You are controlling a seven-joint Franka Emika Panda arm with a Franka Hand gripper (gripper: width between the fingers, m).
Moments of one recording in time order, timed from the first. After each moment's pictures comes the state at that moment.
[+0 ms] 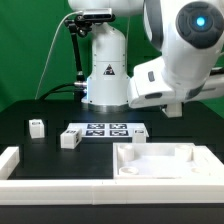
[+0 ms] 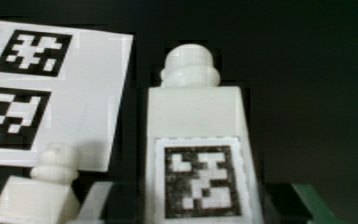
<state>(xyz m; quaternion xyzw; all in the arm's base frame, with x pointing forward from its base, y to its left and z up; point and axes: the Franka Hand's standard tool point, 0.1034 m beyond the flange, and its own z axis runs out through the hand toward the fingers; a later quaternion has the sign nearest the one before) 0.410 0.121 0.091 -0.90 -0.03 0.43 0.07</state>
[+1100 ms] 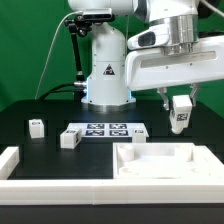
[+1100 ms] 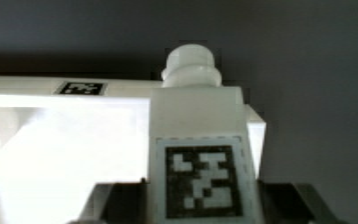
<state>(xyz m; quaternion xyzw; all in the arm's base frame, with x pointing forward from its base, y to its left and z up) 0.487 0.115 0.100 -1.00 -0.02 -0.08 0.06</state>
